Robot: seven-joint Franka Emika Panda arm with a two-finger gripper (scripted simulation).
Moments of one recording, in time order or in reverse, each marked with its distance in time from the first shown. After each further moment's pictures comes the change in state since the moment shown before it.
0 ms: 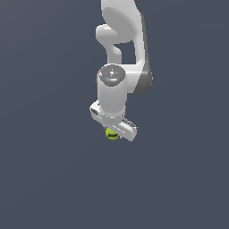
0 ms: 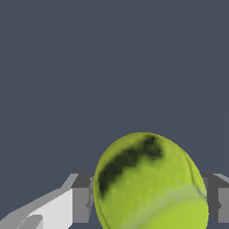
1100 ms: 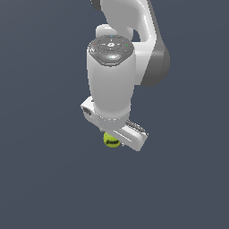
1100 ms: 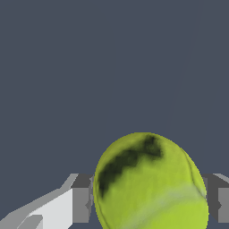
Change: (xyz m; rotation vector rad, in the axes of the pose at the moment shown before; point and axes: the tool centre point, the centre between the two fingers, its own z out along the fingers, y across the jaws) arm 0.059 -0.043 -0.090 0.000 -0.001 0.000
